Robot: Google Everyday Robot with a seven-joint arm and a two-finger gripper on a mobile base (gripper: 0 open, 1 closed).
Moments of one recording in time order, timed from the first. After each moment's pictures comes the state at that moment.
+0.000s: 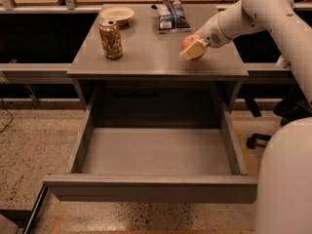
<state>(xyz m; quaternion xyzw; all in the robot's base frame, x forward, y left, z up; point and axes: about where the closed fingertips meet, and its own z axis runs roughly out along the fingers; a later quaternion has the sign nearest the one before) 0.771 -0.122 0.882 -0.50 0.76 0.12 0.39</state>
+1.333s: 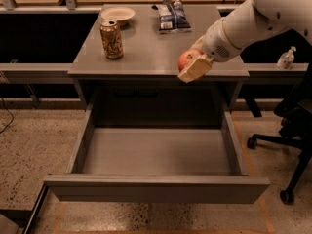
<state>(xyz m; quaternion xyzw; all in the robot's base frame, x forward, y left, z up) 0.626 -0.097 0.903 -0.57 0.74 0.11 0.33</state>
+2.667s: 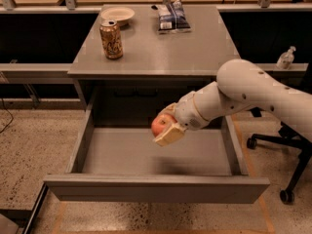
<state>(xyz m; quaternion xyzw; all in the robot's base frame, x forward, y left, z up) 0.530 -0.019 0.756 -0.61 0.69 0.23 0.30</state>
